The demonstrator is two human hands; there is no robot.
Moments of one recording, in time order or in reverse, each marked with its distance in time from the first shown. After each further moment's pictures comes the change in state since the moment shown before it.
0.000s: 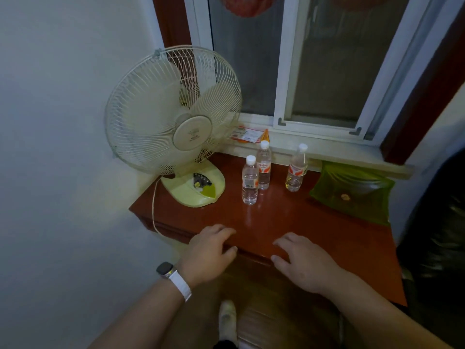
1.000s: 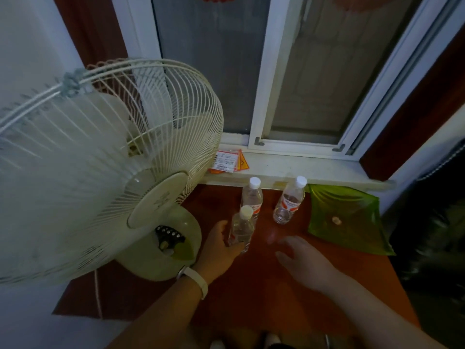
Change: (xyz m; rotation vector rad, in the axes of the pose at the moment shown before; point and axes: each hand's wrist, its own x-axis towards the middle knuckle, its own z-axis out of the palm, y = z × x) left_hand 0.266 -0.088 0.027 -0.769 -0.162 -0.156; right_hand 0.198 0.041 -0.025 0.258 0.172 0.432
